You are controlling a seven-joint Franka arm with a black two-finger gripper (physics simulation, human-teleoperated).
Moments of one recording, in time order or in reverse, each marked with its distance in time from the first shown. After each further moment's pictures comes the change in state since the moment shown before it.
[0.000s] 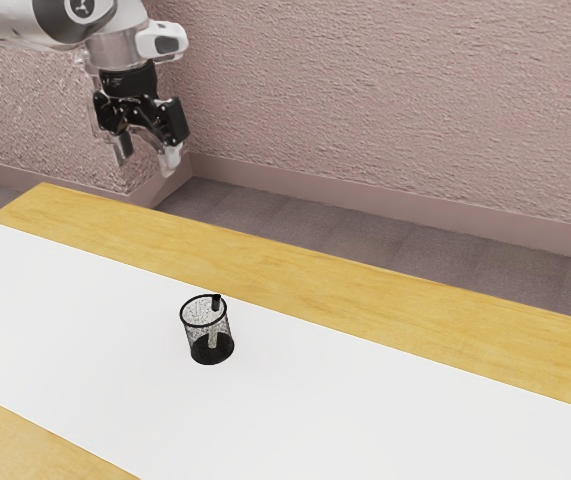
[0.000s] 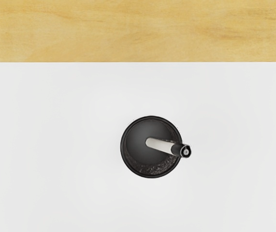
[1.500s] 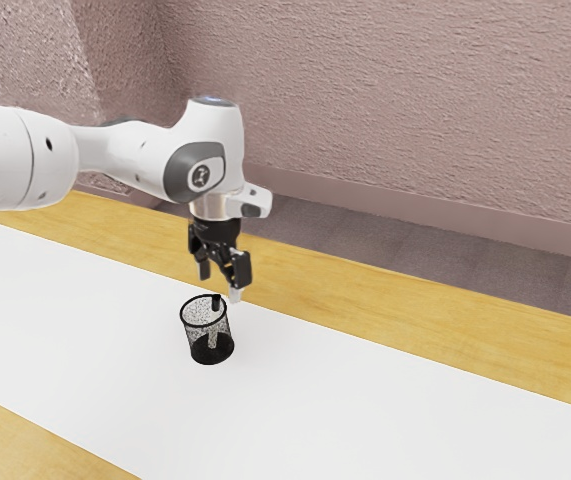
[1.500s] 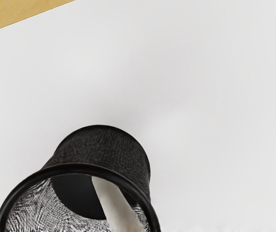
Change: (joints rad) arm -0.164 0.311 0.063 -0.198 0.018 0.346 0.232
